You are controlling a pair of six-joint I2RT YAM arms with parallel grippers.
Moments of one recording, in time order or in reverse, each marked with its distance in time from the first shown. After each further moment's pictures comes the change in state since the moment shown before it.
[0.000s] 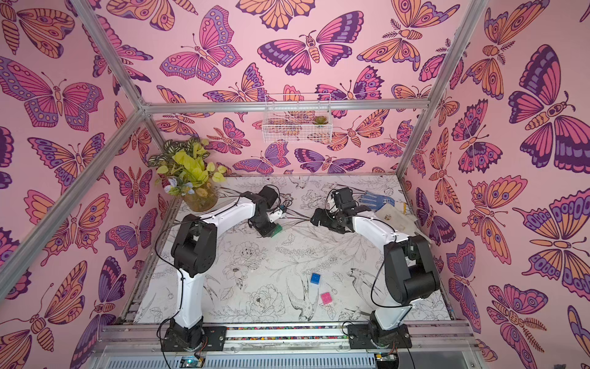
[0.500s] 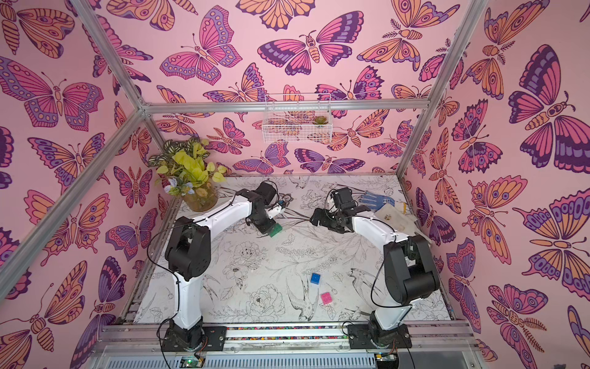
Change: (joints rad) left arm 0.000 -0.068 0.000 -0.001 -0.004 0.010; right arm 0.006 0.002 0.000 0.009 -0.001 0.000
